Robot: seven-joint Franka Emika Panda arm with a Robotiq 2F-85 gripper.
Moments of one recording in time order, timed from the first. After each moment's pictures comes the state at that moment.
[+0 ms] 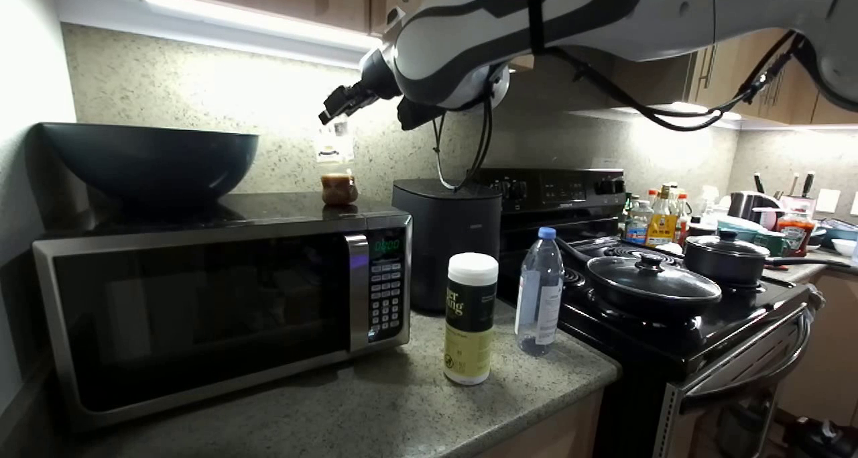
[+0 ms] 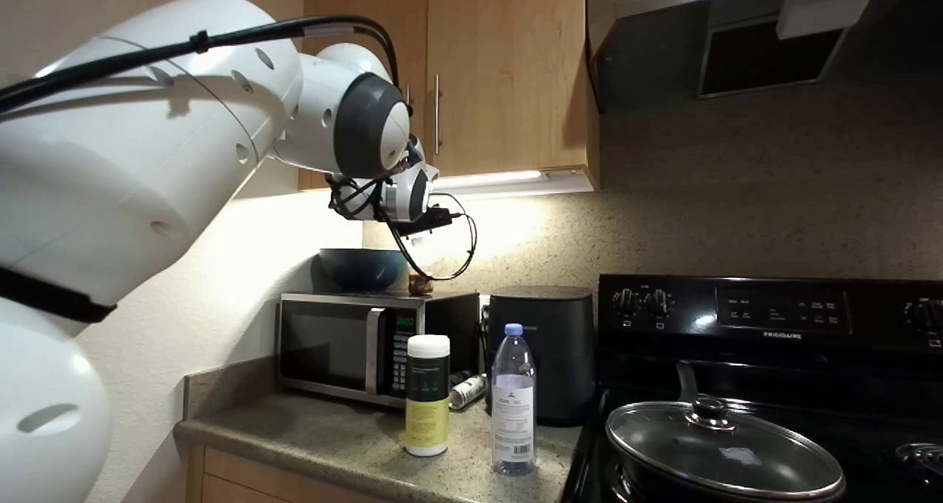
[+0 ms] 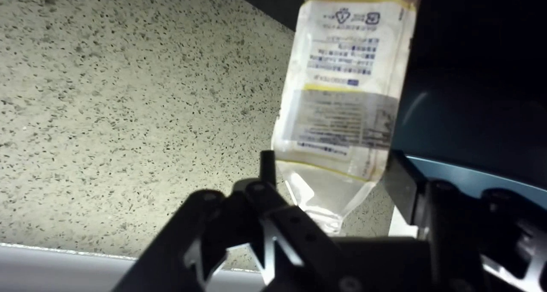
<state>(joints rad) -0.04 0.59 0.51 -1.29 -0.24 2.91 -0.36</state>
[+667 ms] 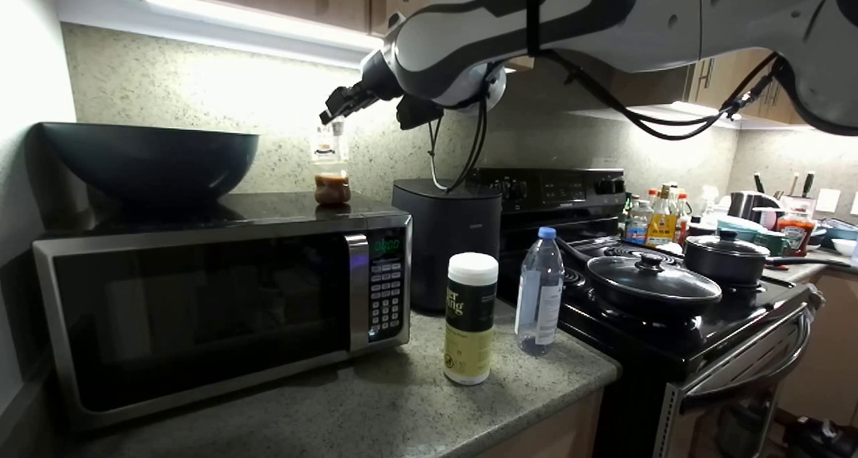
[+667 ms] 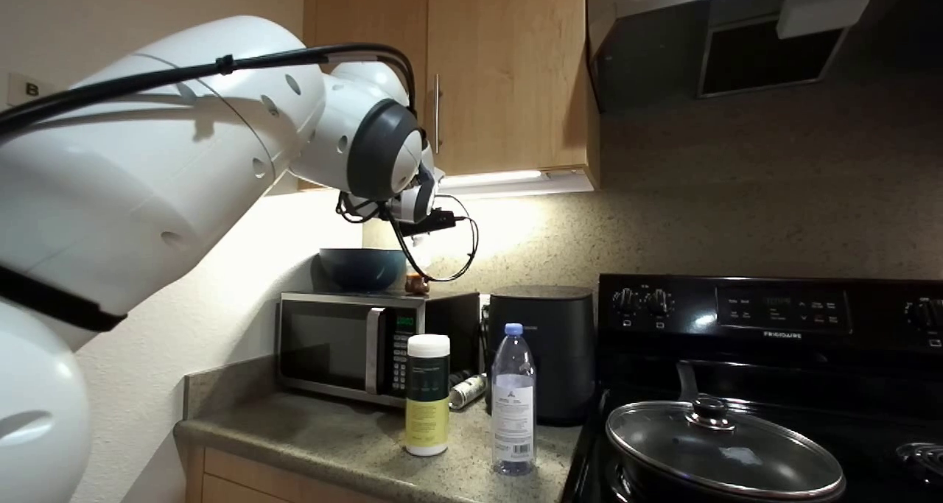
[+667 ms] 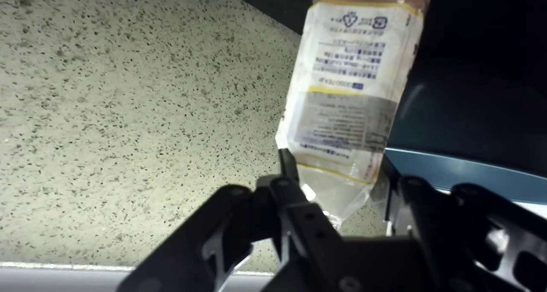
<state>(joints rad) -0.09 0.66 0.61 -1.22 -0.24 2.86 -0.39</state>
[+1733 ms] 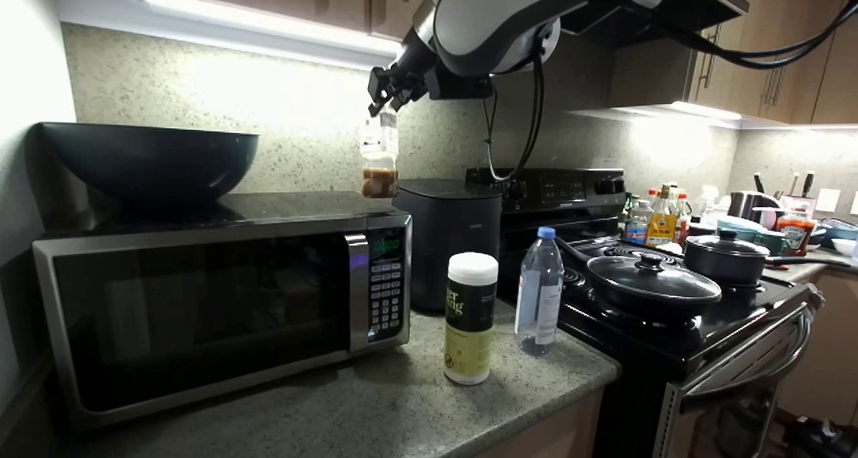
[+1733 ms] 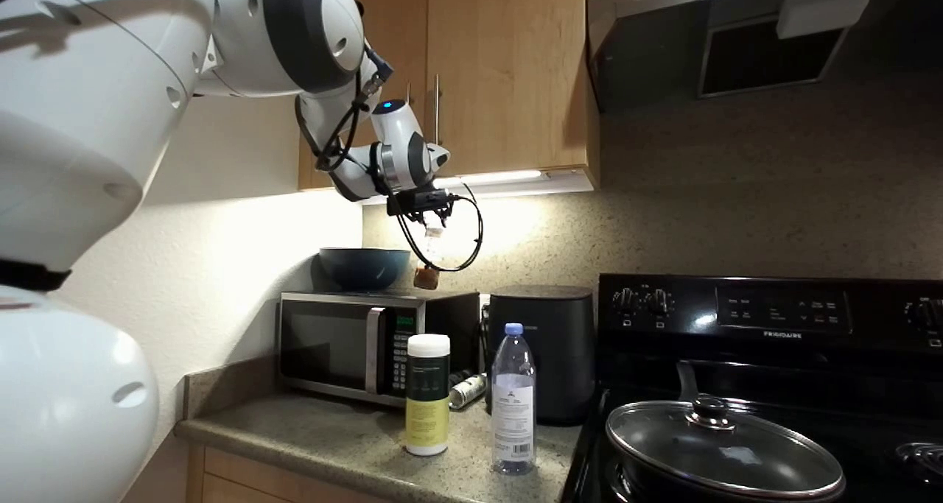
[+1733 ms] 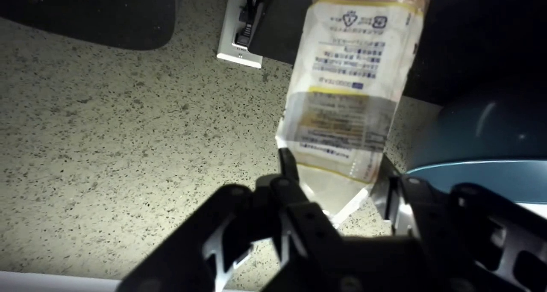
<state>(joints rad) 0.16 0.32 0.14 -1.50 -0.24 2.78 0.07</state>
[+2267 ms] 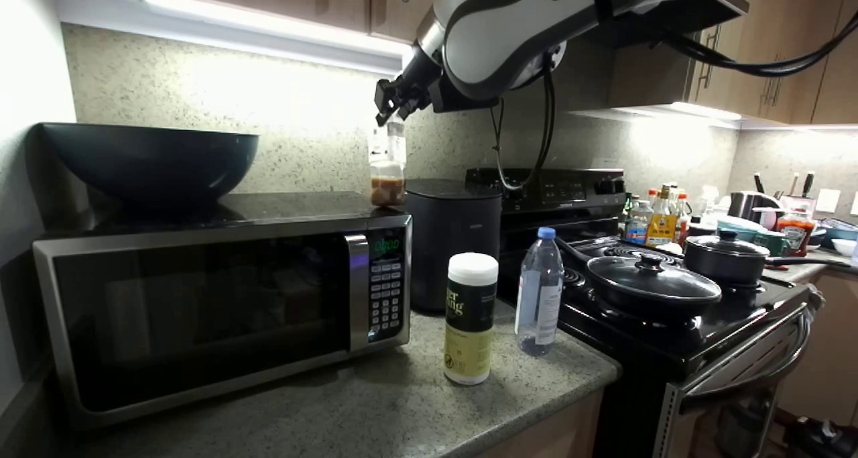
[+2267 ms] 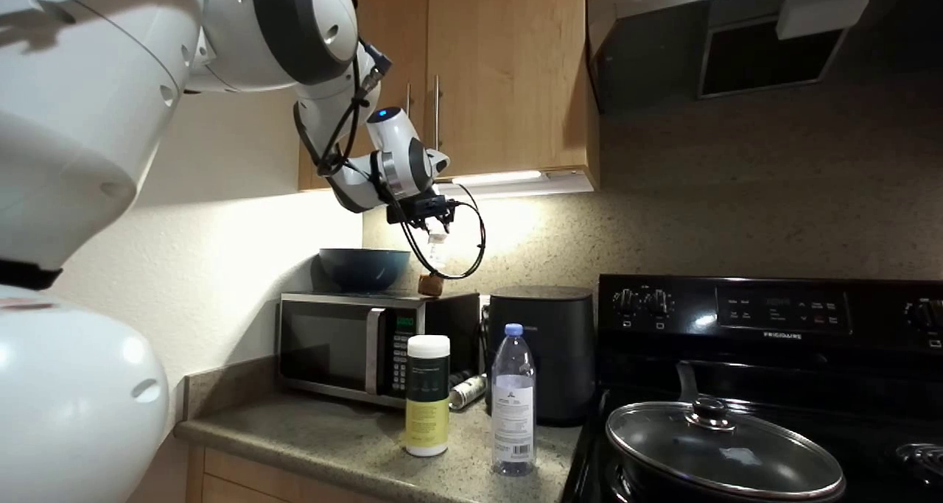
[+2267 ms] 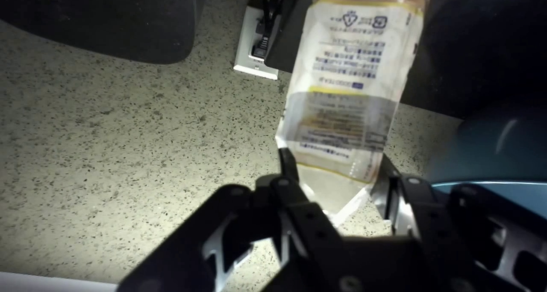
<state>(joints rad) 0.21 0.30 0.05 -1.58 -0.33 2.83 0.18</state>
